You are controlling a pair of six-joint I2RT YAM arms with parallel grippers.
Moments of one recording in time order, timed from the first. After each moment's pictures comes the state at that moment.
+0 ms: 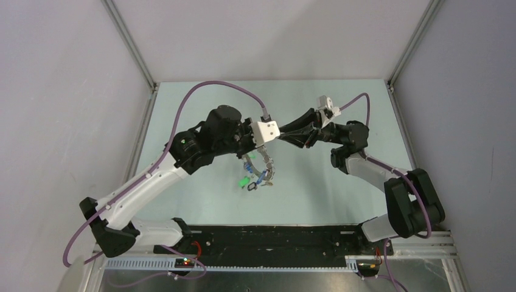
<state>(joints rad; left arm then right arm) -0.86 1.24 1.39 -0.72 0.06 0.53 0.39 1.45 0.75 1.36 -1.08 0.61</state>
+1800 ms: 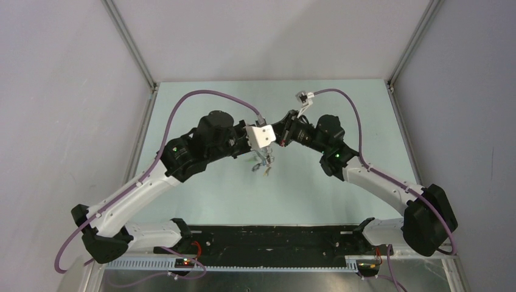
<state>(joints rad) -0.90 1.15 1.34 -0.66 -0.04 0.60 0.66 1.30 0.90 0.50 -0.49 0.68</state>
